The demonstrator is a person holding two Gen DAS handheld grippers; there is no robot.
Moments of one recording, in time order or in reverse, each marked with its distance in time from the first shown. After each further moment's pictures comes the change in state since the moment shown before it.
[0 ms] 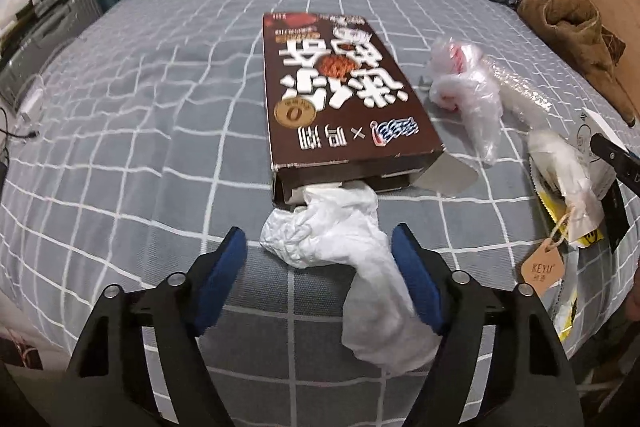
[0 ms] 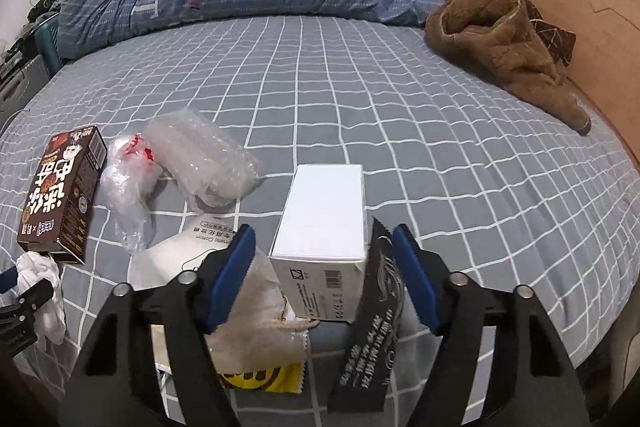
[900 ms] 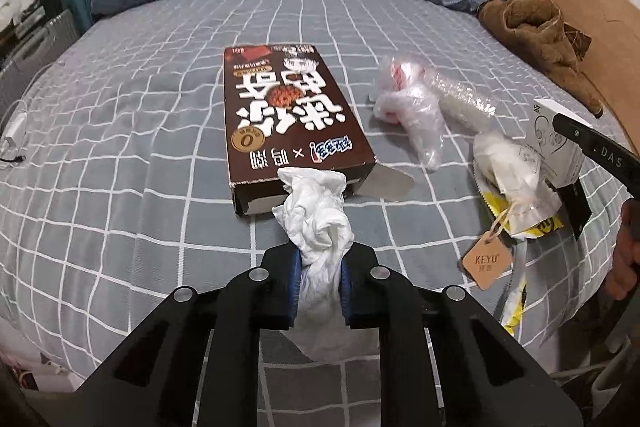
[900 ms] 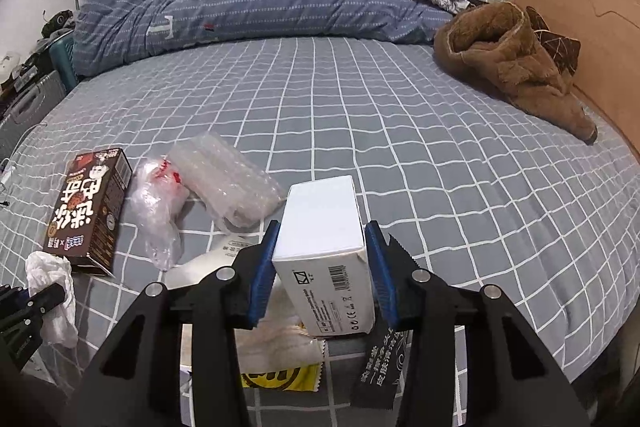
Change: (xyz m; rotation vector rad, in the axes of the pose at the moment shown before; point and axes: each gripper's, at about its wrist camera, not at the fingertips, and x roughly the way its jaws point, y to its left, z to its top) left arm -0.031 -0.021 0.000 0.067 -0.071 -0.095; right arm -0.027 0.002 0.007 0.010 -0.076 0.052
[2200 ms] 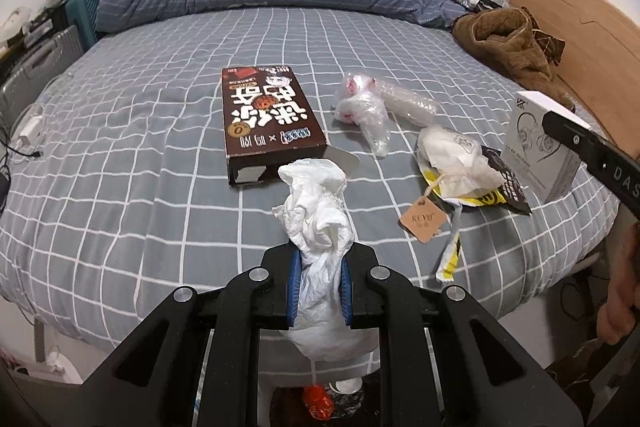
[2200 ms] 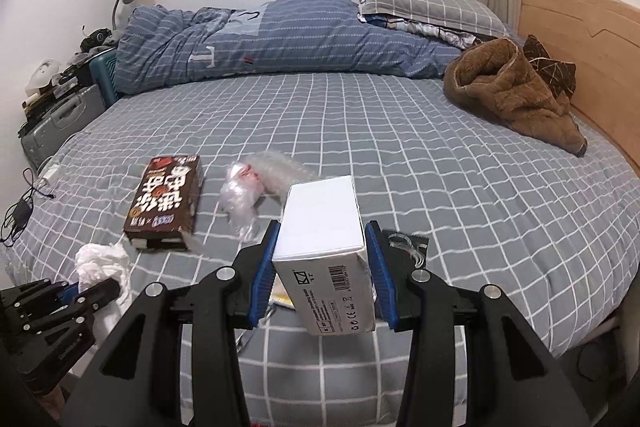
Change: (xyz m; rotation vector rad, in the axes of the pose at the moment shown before) left arm -0.064 -0.017 -0.039 0.014 -0.077 -0.031; right arm -0.110 0.031 -0.038 -0.017 -0.115 0.071
